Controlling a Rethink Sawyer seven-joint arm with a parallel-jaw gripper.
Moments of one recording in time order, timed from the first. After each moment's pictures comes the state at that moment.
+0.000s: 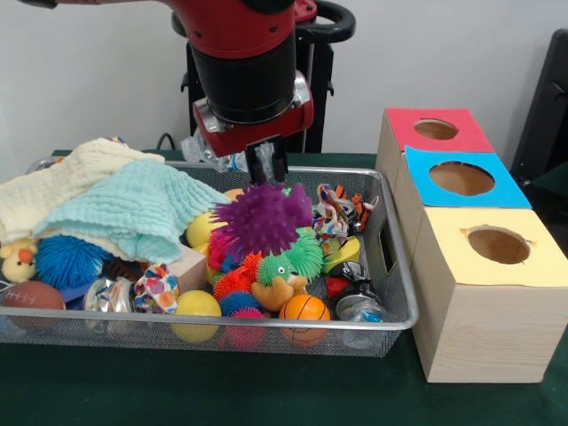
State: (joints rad) arm -0.55 -0.56 0.47 1.27 -0.34 1.30 1.36
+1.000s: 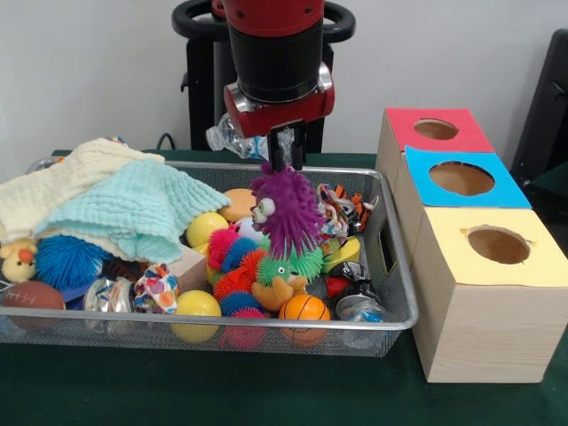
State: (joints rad) arm -0.51 -0.67 0.38 1.51 -0.29 1.05 1.39
